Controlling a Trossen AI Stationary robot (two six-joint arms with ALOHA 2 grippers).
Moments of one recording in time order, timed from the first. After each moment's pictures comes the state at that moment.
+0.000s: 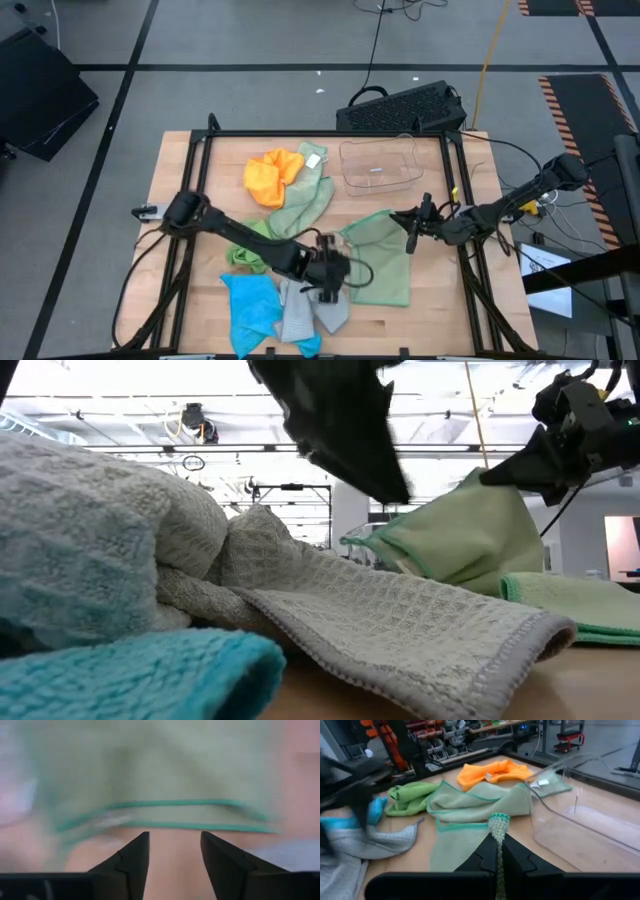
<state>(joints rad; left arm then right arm) -0.35 2.05 1.56 -0.47 -0.43 -0.27 0.46 0.75 0.12 0.31 0.81 0.44</state>
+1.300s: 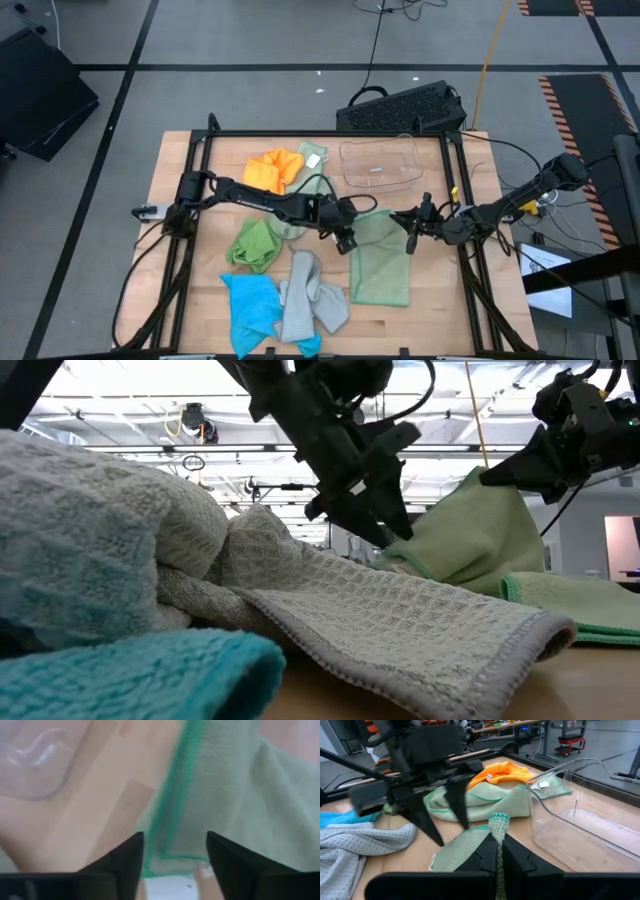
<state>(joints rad) -0.04 2.06 1.50 -0.31 -0.12 -0.41 0.46 0.75 0.12 0.30 0.81 0.41</state>
